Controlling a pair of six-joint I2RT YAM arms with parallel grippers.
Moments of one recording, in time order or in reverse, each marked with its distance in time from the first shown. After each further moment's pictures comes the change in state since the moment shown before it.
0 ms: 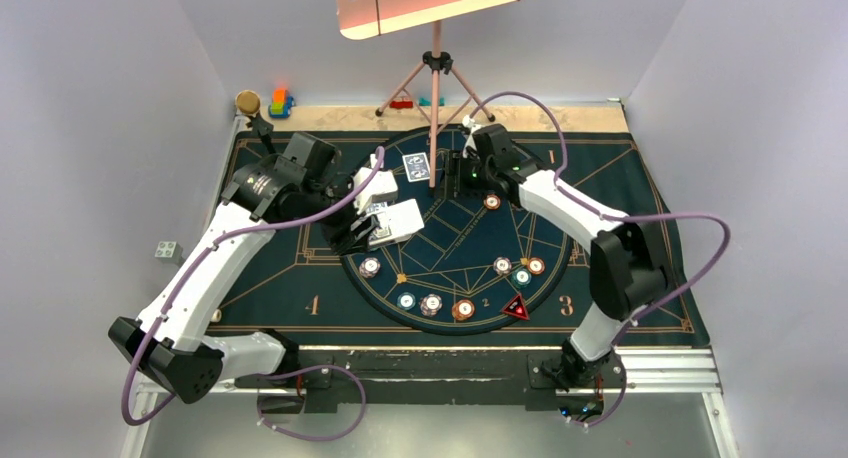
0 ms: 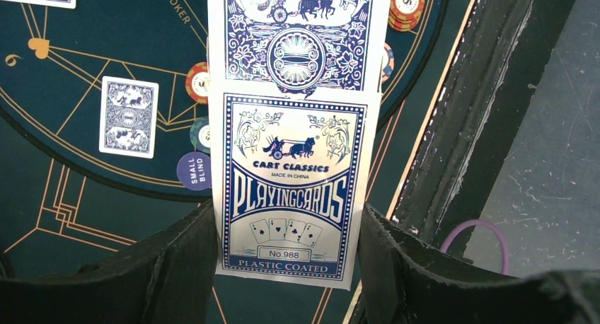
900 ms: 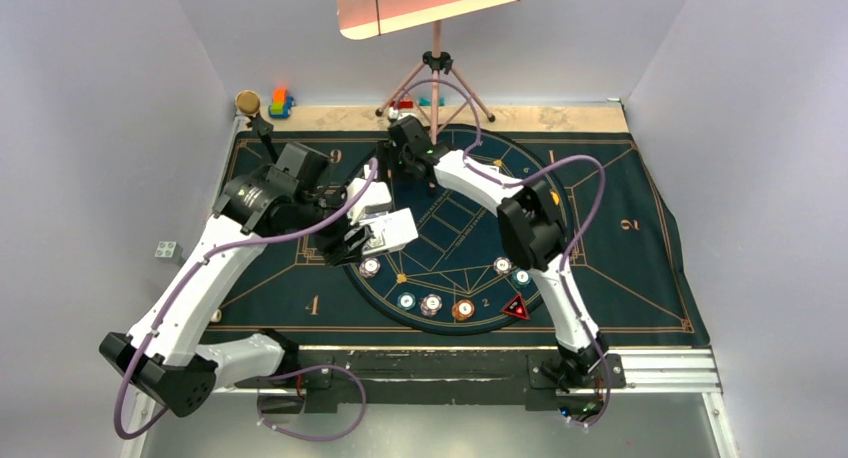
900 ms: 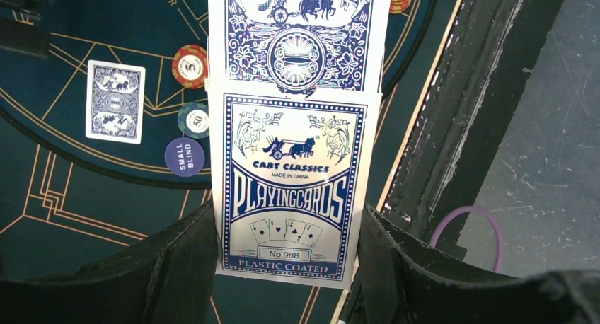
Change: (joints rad) left arm 0.000 -0.059 -0.054 -0.018 -0.007 0.009; right arm 0.184 0.639 0.710 -0.072 0.300 -0.027
